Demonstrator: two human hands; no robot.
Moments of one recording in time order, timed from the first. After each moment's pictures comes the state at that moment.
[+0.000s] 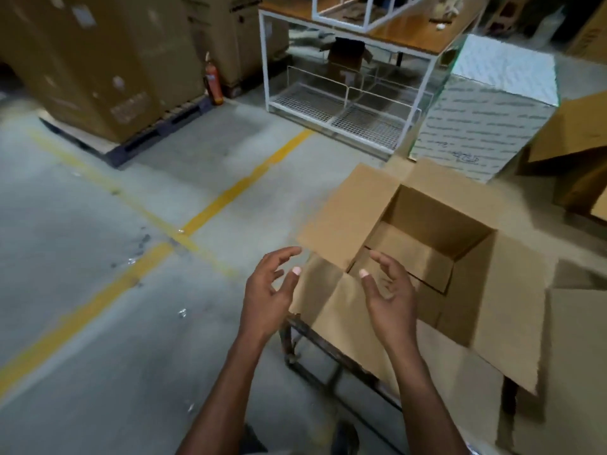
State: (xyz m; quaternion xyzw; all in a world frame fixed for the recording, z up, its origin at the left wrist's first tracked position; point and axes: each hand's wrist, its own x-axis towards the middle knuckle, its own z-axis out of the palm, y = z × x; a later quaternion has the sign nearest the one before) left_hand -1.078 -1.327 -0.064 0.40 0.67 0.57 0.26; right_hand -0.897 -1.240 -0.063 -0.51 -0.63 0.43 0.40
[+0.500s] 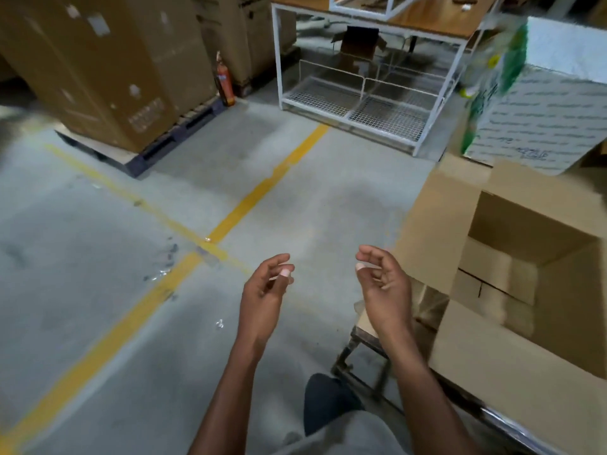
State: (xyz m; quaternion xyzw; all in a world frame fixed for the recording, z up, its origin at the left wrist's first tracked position) left_hand -1.261 -1.365 -0.072 0.29 0.68 0.58 0.35; right_hand -1.092 -1.268 -0.064 -0.50 -0.57 0.49 0.43
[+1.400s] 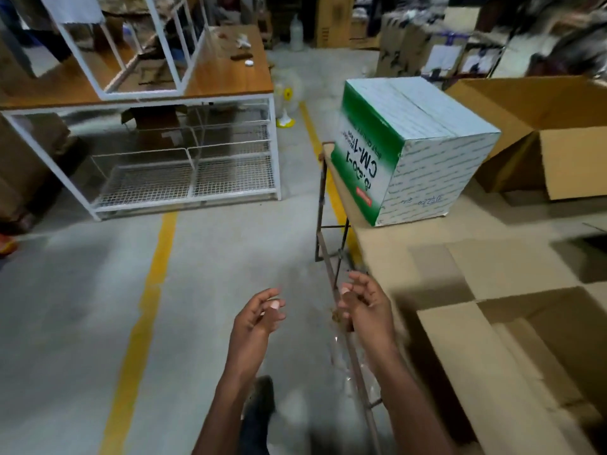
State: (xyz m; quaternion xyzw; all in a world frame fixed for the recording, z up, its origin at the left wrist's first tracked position) left_hand -1.410 -0.863 -0.092 0.47 0.53 0.41 0.57; right_hand -1.213 -0.881 -0.086 -0.65 -0.26 0.41 0.58
